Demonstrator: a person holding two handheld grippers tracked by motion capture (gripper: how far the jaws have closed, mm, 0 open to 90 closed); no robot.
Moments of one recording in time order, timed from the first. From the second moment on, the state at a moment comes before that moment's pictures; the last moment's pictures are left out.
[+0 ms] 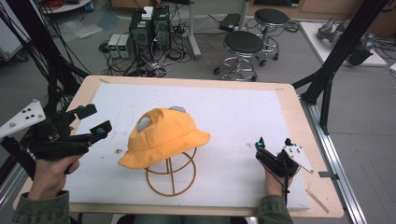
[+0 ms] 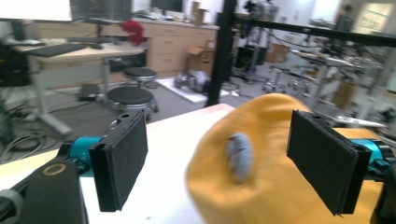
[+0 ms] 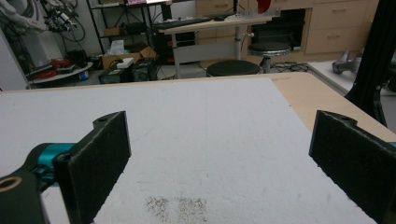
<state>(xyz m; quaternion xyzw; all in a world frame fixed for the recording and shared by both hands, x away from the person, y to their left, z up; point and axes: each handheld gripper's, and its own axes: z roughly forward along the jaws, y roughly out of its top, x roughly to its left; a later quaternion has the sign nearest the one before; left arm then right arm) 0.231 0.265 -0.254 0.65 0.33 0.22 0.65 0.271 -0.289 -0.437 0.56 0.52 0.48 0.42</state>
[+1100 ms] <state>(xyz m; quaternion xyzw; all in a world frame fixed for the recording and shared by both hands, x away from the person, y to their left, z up) 0.247 0.327 -0.344 0.55 0.48 0.32 0.61 0.270 -0.288 -0.437 0.56 0.52 0.48 0.43</state>
